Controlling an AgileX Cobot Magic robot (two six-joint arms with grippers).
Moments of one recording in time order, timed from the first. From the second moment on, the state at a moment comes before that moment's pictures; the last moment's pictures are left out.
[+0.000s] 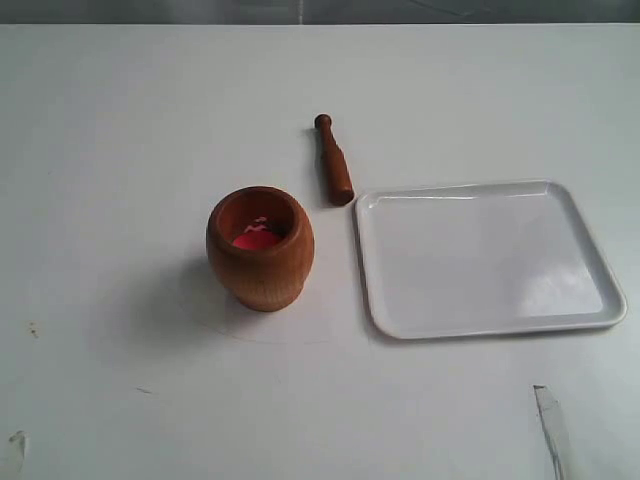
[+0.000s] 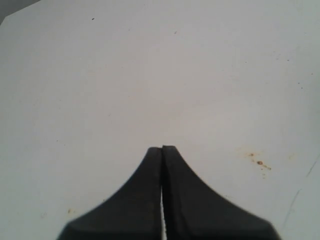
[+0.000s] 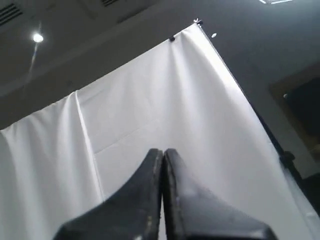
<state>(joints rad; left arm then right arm) 0.02 0.00 0.00 0.07 0.44 0.35 0.11 0.03 0.00 0.16 -0.62 0.31</state>
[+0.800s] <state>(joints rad) 0.02 0.00 0.00 0.07 0.44 0.35 0.38 1.37 -1.25 -0.45 0.63 0.11</state>
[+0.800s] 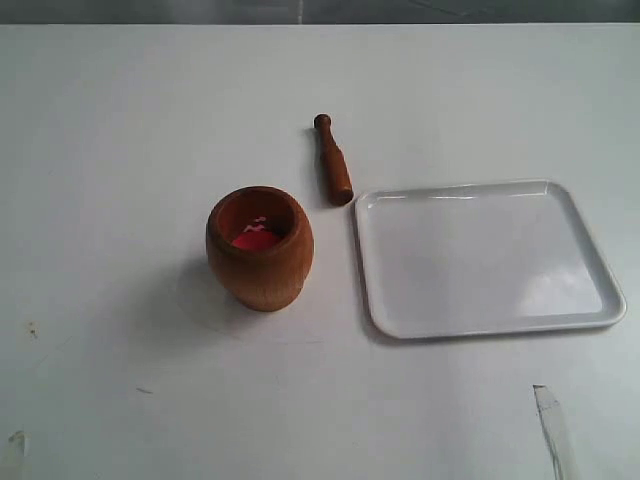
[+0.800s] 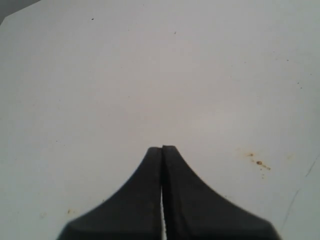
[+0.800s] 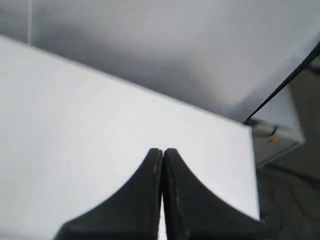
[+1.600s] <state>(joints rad) 0.02 0.00 0.00 0.07 0.44 0.35 0.48 2.01 -1.84 0.23 1.07 -0.33</state>
